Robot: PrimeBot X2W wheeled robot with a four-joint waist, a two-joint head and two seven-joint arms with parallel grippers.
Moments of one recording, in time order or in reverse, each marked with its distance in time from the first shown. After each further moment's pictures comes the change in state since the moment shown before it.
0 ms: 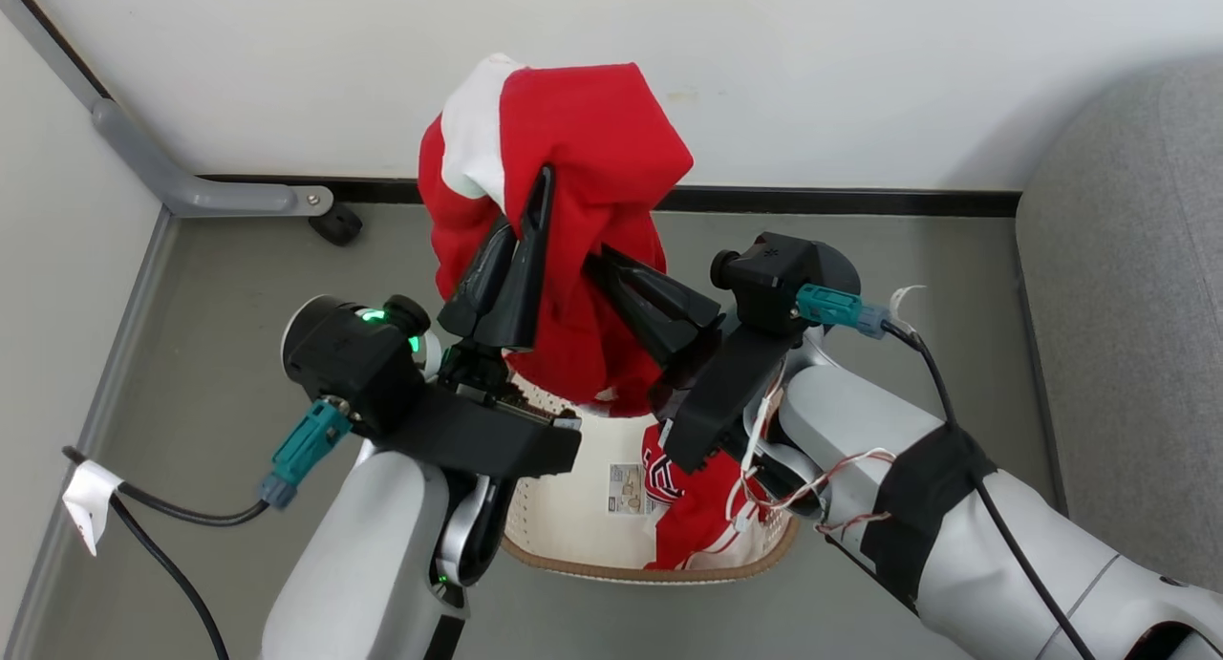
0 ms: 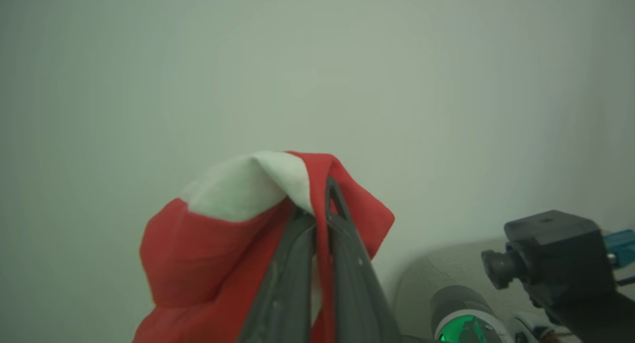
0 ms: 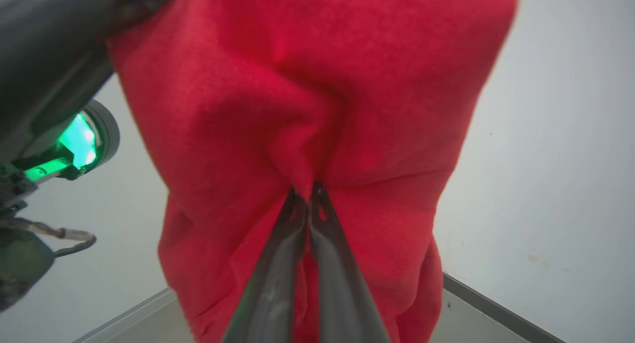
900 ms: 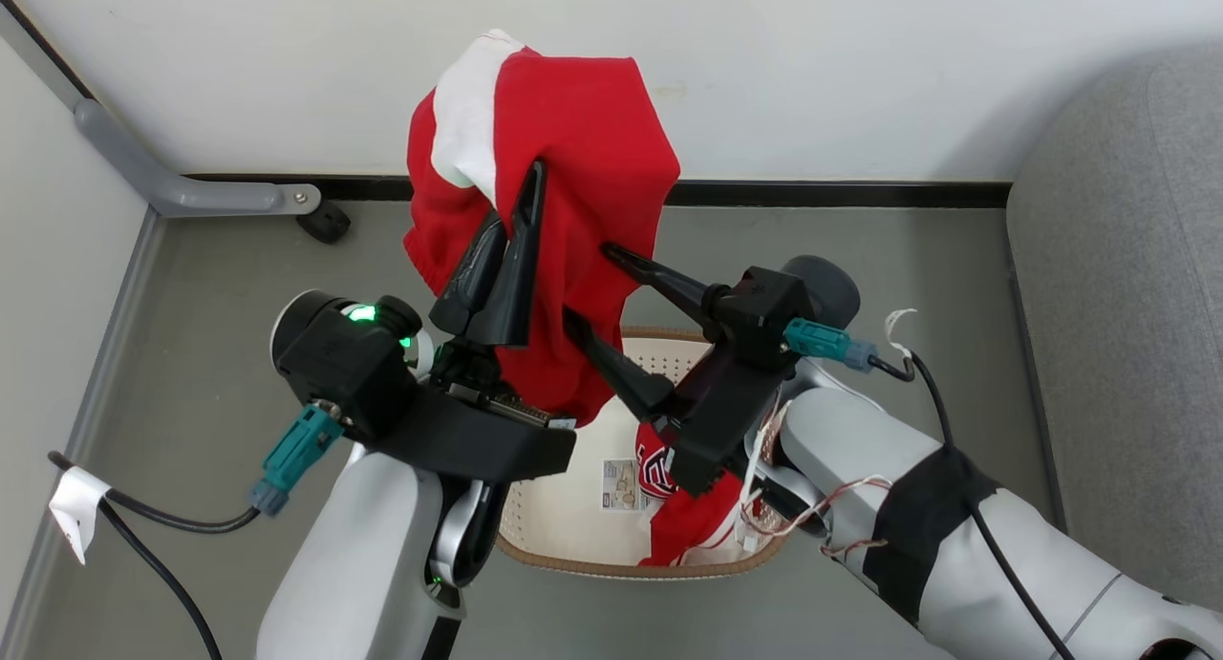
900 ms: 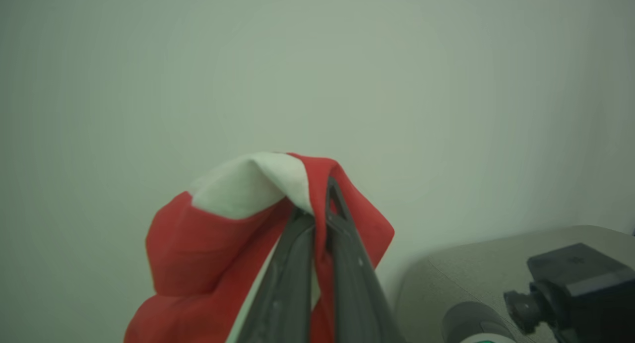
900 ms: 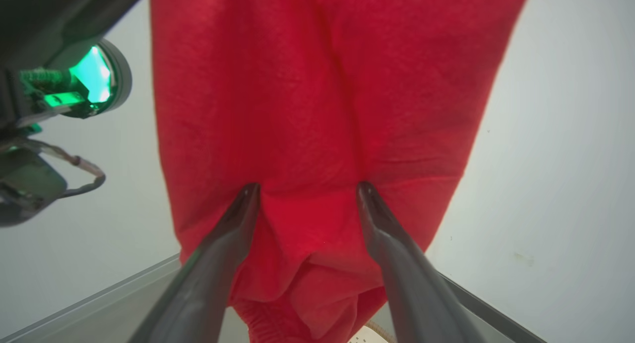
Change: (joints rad) left arm 0.006 0.000 0.036 -0.012 0.027 -0.018 0.000; right arm 0.054 -0.003 -0.022 -0.033 -0.132 0.000 0.000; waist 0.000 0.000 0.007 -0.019
